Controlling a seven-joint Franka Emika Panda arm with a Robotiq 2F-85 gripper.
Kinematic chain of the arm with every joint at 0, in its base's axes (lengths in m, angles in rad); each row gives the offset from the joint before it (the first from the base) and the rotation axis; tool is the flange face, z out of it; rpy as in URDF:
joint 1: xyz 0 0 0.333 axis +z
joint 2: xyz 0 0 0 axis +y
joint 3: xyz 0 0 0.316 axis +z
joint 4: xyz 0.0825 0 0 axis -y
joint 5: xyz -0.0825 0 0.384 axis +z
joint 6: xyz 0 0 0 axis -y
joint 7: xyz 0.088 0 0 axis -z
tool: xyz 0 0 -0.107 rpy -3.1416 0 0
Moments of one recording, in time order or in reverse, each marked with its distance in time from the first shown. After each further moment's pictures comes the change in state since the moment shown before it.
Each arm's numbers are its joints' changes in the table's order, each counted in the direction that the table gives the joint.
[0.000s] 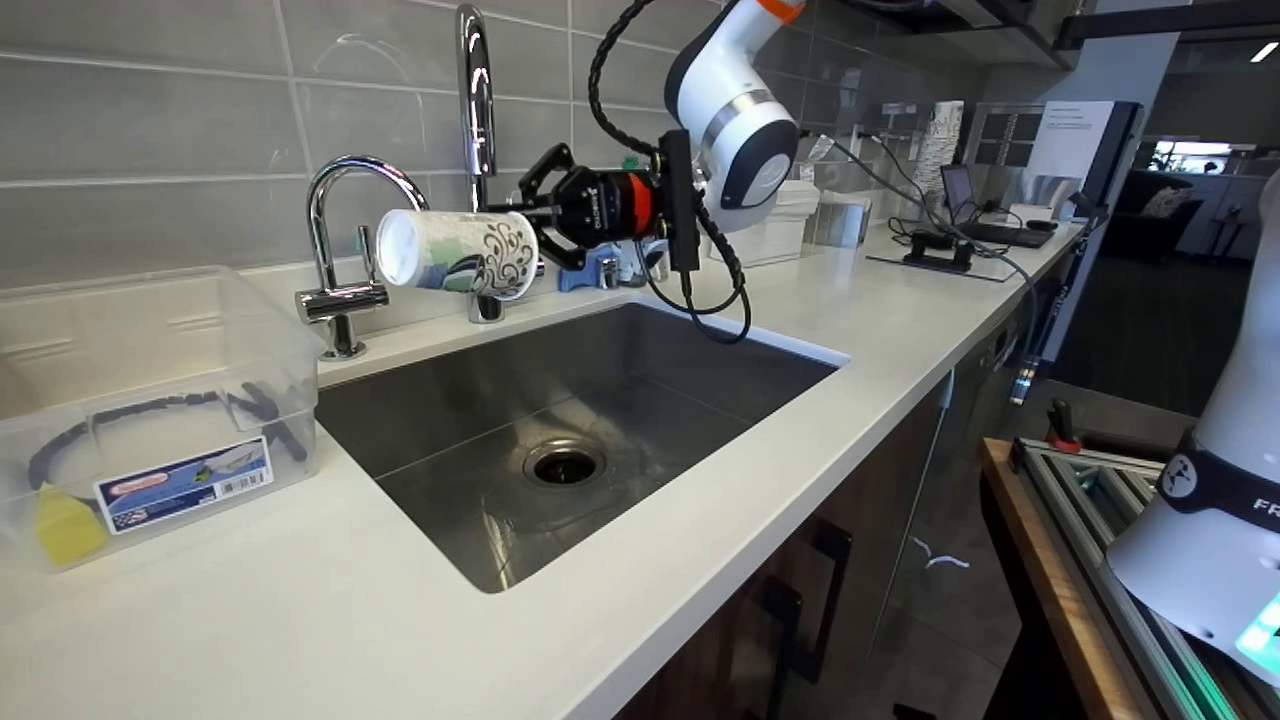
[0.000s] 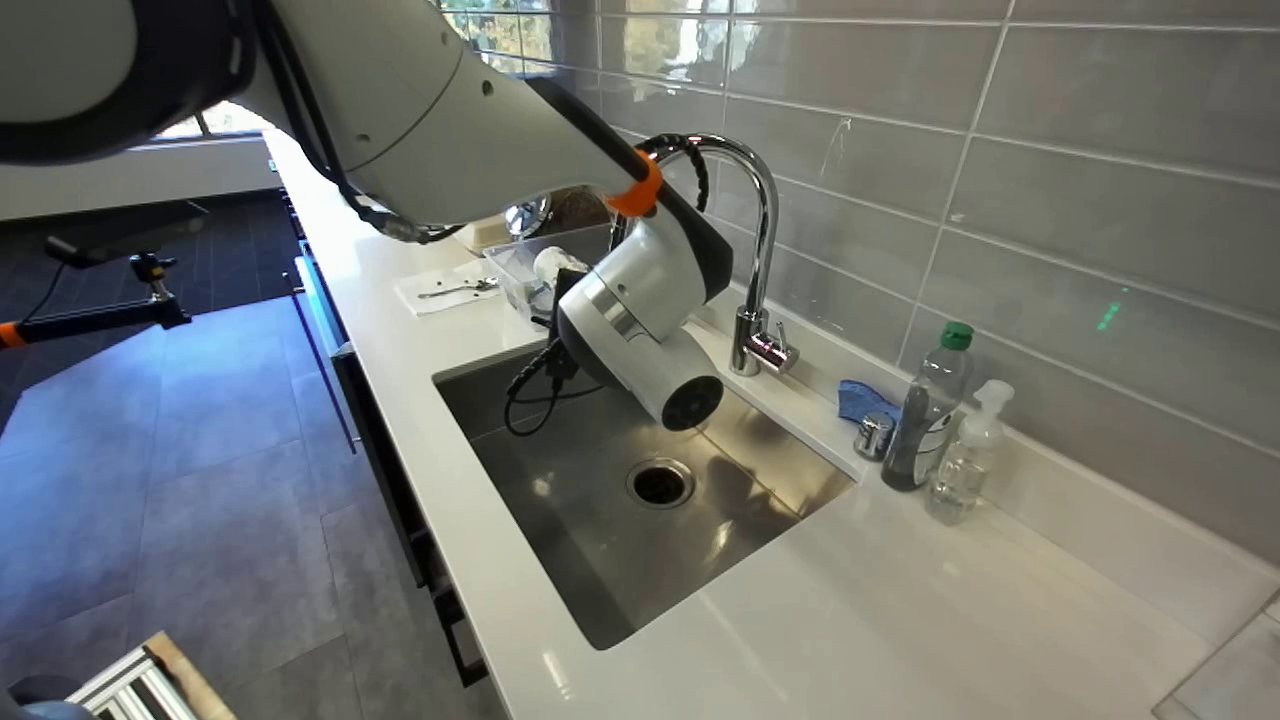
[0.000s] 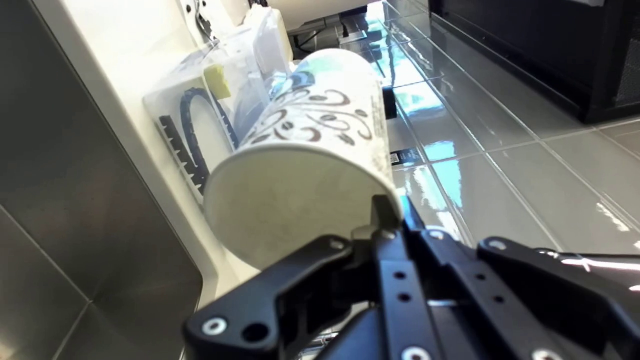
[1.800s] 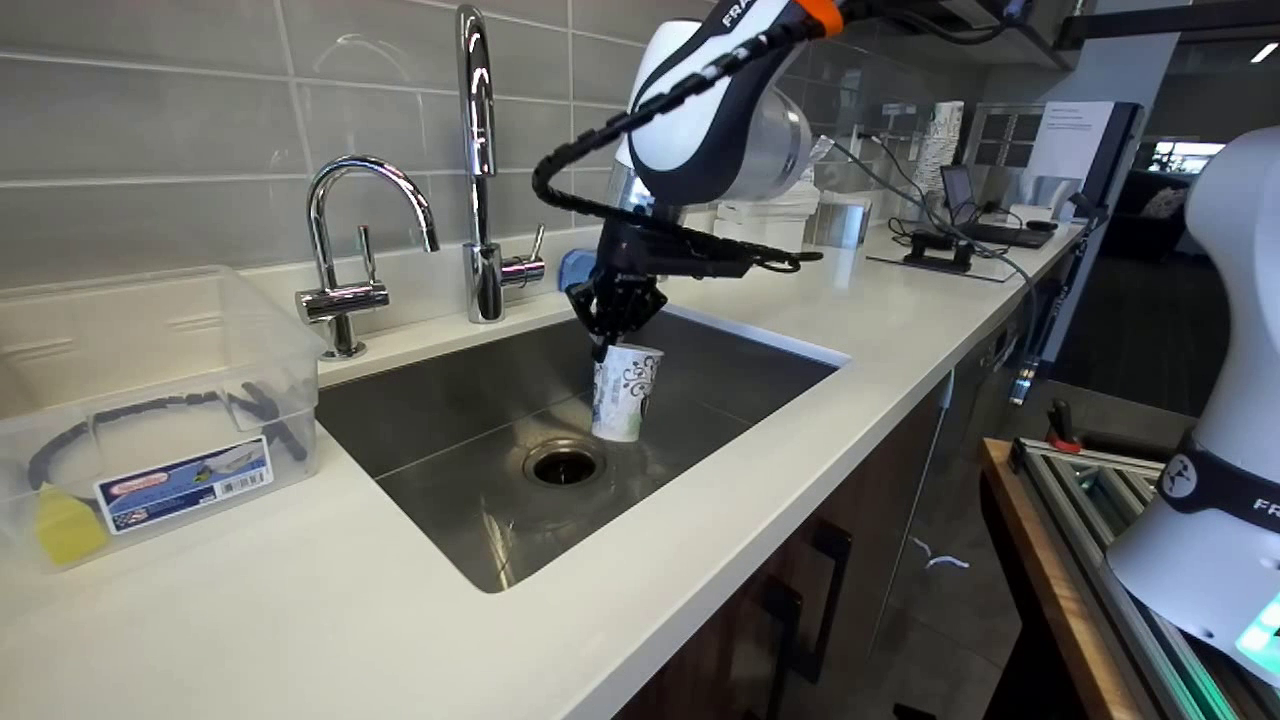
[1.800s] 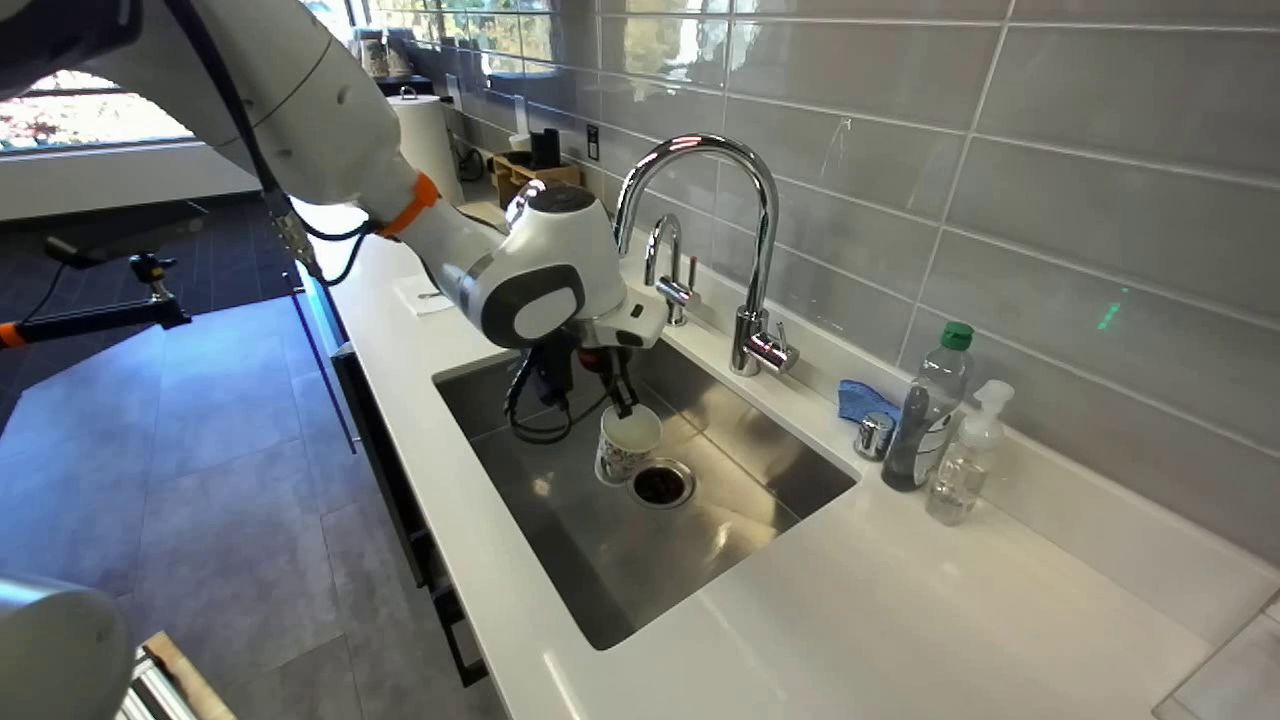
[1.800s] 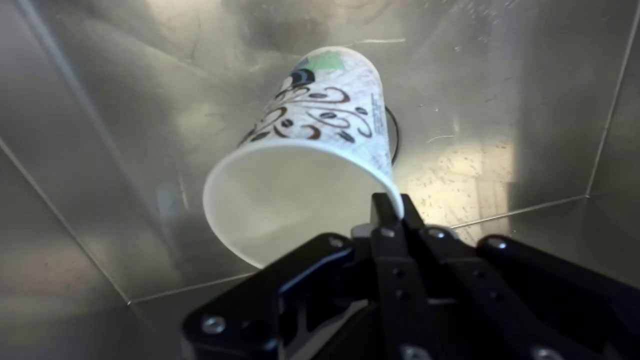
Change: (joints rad) arm 0.739 -0.026 -0.514 -0.129 -1.497 0.959 0.962
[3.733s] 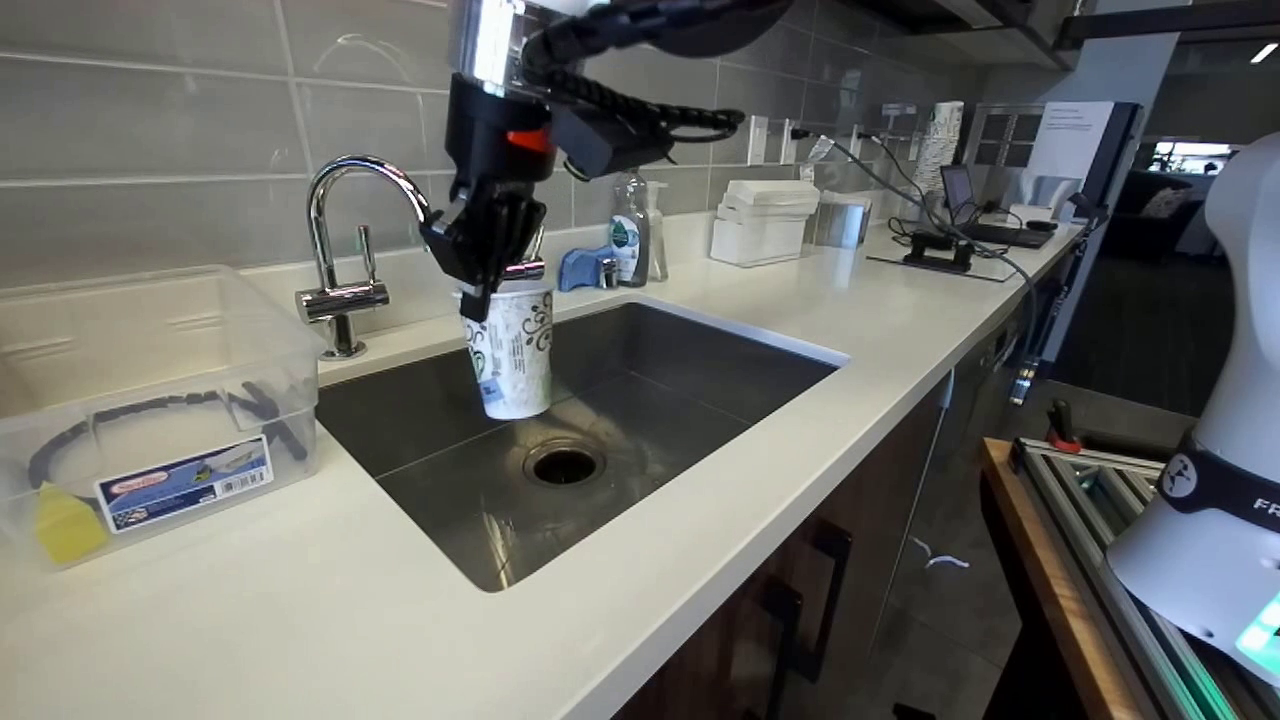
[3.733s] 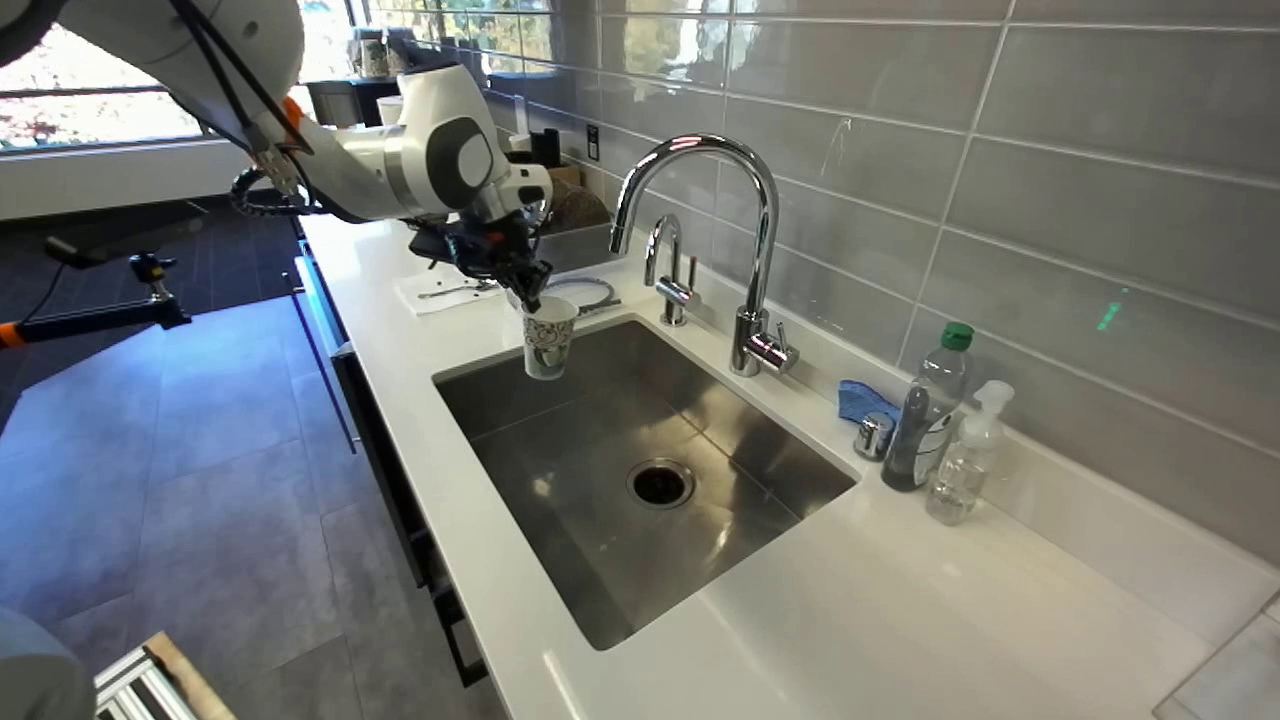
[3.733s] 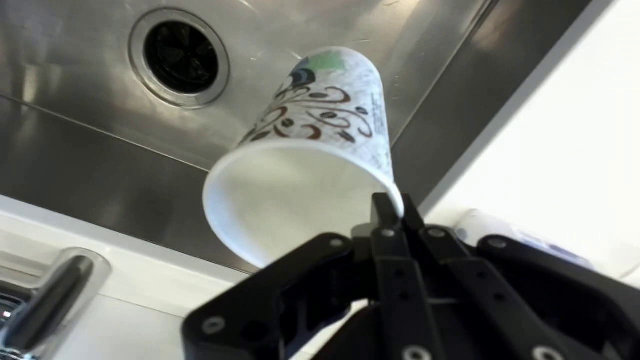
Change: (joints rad) arm -0.289 -0.125 0.593 0.219 -0.570 -0.279 0.088
